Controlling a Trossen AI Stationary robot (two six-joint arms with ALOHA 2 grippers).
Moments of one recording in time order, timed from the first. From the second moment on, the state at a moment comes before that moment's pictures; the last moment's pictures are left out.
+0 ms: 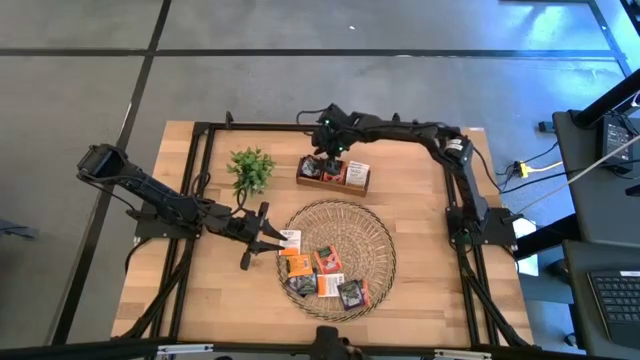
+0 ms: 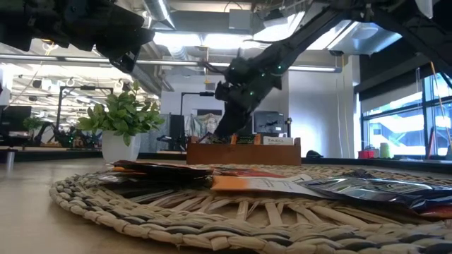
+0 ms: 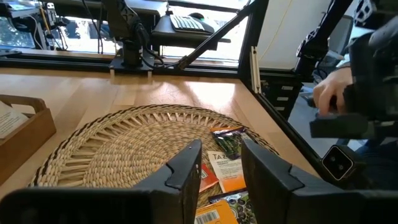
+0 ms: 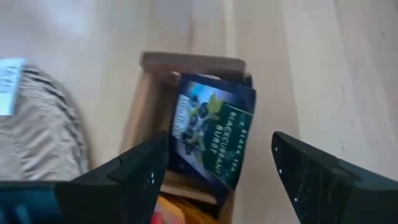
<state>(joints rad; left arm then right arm) -0.34 1.13 0.30 0.68 -0.14 -0.17 -0.52 2.15 1.61 -0.43 -0.43 -0.34</state>
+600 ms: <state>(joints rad) -0.34 1.13 0.30 0.68 -0.14 -0.17 -0.51 2.18 1.61 -0.41 -0.47 -0.32</state>
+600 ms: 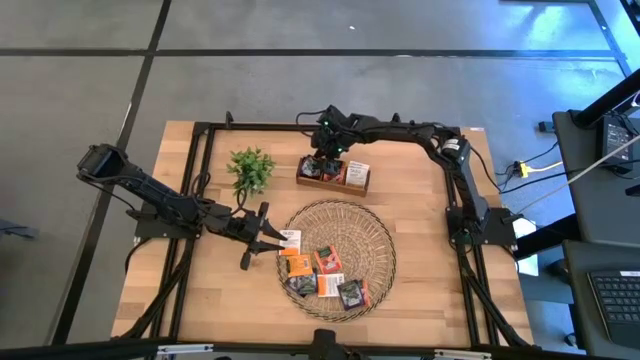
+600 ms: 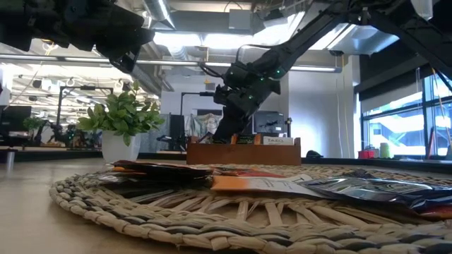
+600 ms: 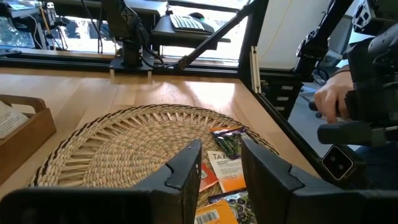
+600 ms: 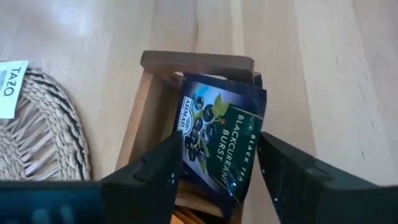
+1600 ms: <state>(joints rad) -0.34 1.13 0.30 0.67 -0.14 -0.17 -0.50 2.18 1.64 -0.45 -0.49 -0.33</state>
